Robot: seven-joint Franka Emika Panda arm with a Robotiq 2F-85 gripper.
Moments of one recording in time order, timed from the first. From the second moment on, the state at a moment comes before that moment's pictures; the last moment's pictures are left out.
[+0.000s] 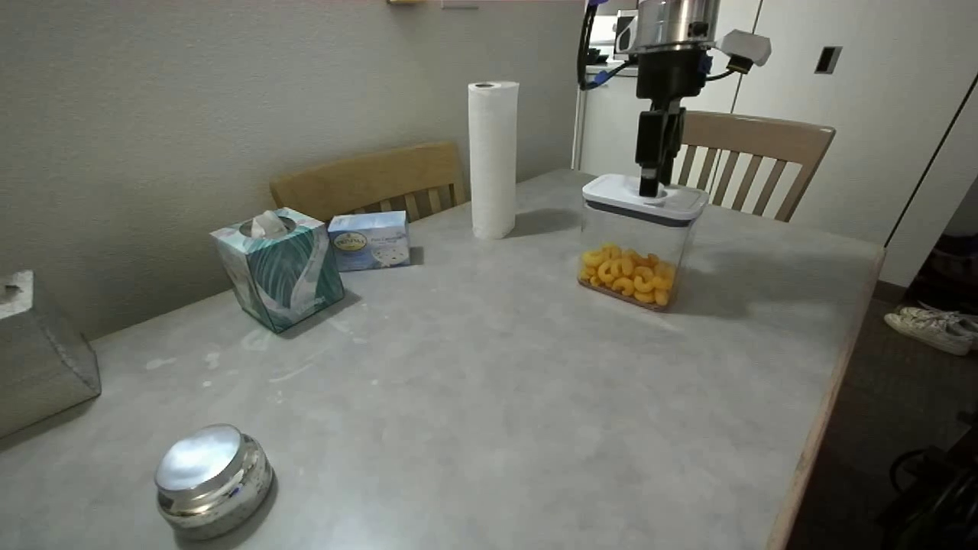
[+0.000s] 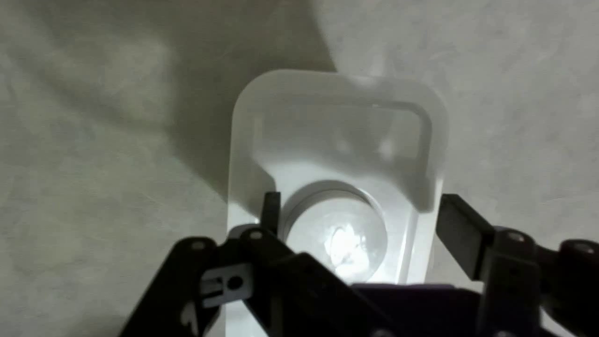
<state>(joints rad) -0.16 0.35 -0.04 -1.91 0.08 2.15 -0.48</state>
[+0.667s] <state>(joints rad) -0.16 0.35 -0.04 -1.91 0.08 2.16 -0.48</state>
